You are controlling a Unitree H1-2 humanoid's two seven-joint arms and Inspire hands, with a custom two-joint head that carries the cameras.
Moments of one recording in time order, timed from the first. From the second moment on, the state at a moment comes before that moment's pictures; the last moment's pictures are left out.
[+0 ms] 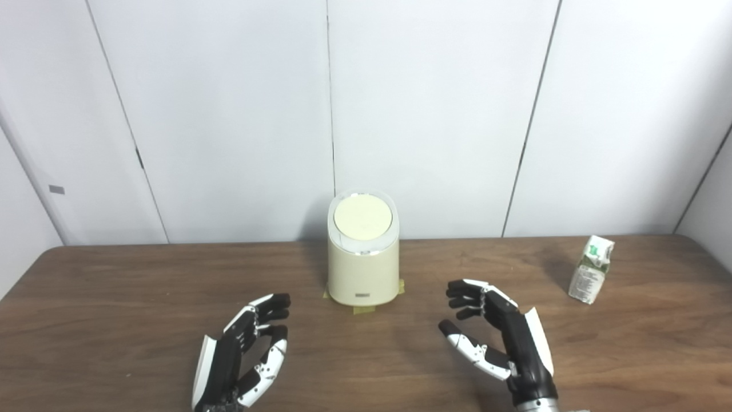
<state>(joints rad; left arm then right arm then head) 0.04 0.05 -0.04 -0.09 0.20 -0.27 0.07 -0.06 -0.03 0.05 0.01 -0.29 -0.28 -0.13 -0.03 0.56</state>
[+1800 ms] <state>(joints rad) -0.44 0.04 -0.12 -0.14 0.49 0.38 0.00 -0.07 -0.04 0.06 0.03 -0.26 -0.27 -0.13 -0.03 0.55</state>
